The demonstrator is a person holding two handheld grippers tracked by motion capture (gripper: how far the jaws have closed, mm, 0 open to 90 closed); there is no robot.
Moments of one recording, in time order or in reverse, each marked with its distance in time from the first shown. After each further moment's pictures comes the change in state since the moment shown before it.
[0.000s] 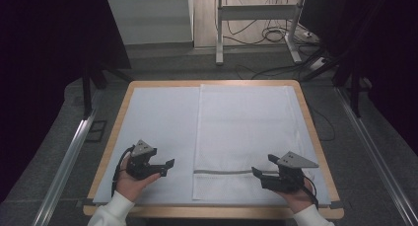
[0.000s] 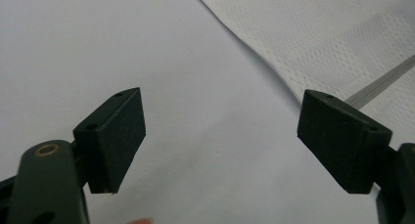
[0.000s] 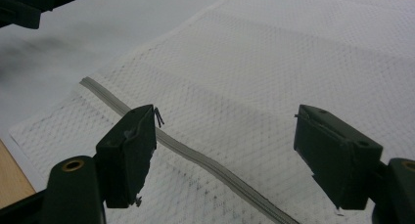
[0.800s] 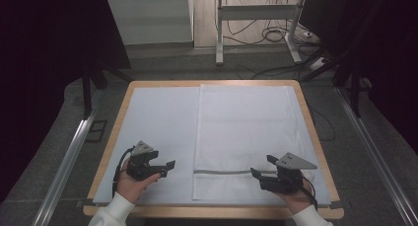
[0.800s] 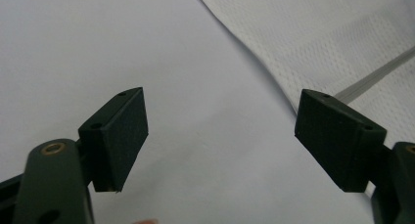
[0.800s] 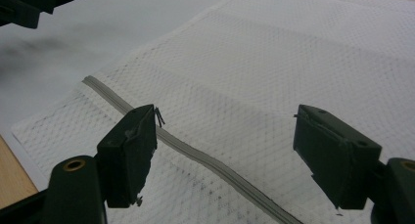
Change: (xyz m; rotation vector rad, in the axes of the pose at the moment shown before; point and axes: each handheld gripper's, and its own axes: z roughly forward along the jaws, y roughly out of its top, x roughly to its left) left arm -0.002 -0.001 -0.004 0.007 -0.024 -0.042; right arm 0.004 -0.001 0.001 -0.001 0.000 -0.010
